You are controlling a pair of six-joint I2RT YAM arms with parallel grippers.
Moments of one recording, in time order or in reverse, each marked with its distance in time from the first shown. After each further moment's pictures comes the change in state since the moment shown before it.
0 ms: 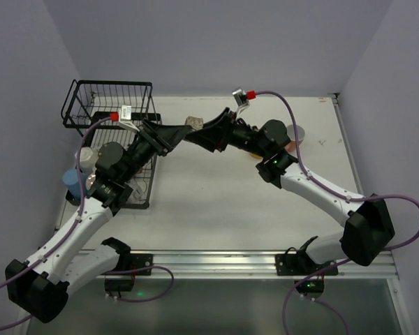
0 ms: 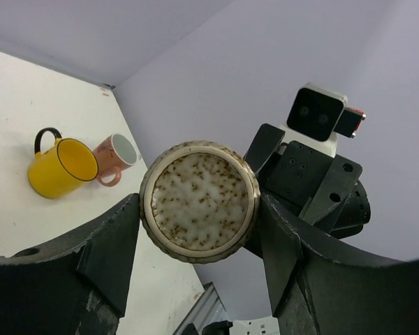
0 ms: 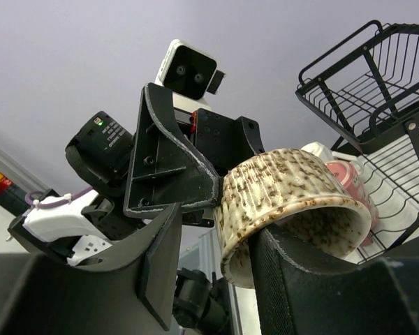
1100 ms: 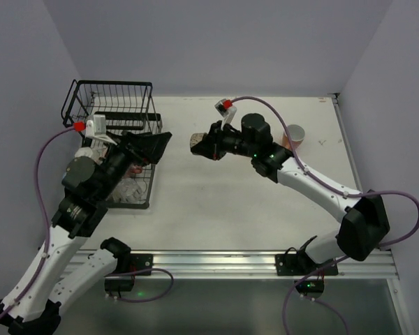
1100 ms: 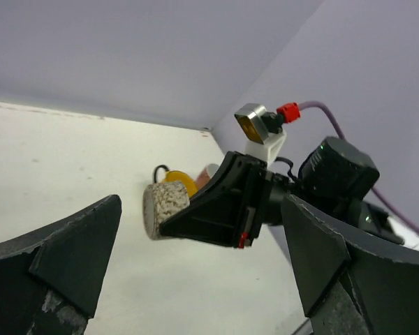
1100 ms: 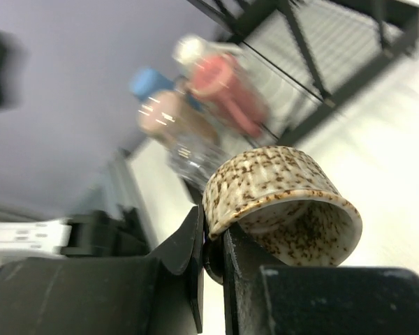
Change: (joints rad) left arm -0.037 -0.211 0.148 -0.406 -0.210 0.358; right arm 0.006 0.027 0.064 -0.531 0.101 -0.319
